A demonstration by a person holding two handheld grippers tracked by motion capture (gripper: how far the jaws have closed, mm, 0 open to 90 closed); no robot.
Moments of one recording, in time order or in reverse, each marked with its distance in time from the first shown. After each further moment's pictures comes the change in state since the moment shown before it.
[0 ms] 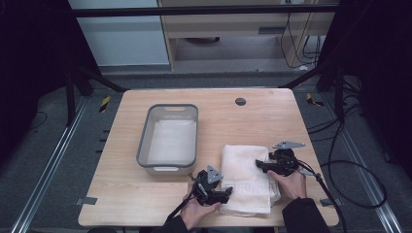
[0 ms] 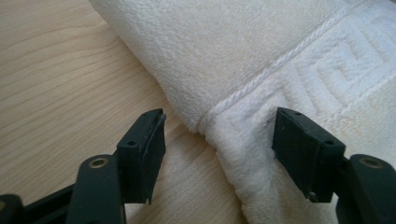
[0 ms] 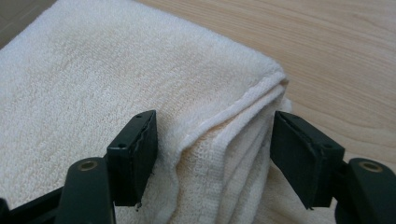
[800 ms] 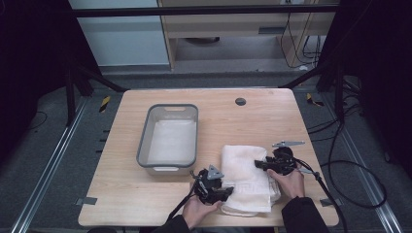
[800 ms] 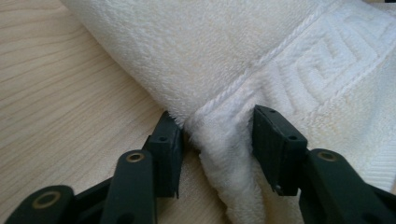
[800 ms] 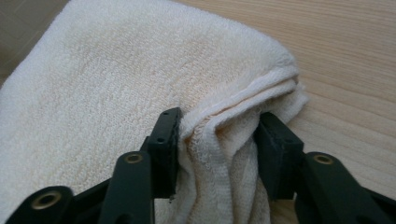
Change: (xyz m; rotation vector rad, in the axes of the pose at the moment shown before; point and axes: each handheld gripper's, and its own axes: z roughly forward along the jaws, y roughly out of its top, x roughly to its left) left arm 0.004 0.002 0.007 0.035 -0.108 -0.036; right arm -0.004 0.001 0.006 0.056 0.110 0.110
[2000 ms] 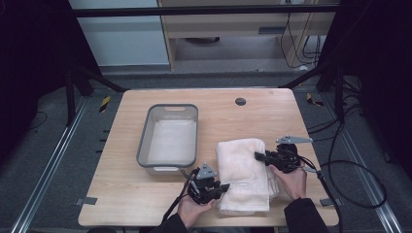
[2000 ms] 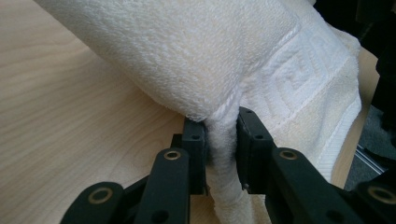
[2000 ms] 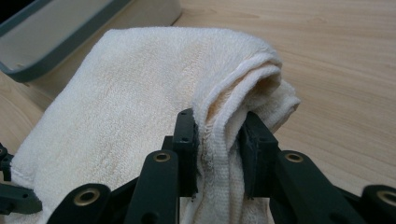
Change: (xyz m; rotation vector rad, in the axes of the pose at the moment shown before) left arm 0.001 0.006 -0.036 -0.092 -0.077 -0.007; right arm 0.029 0.020 -0.038 -0.155 0.041 -0.057
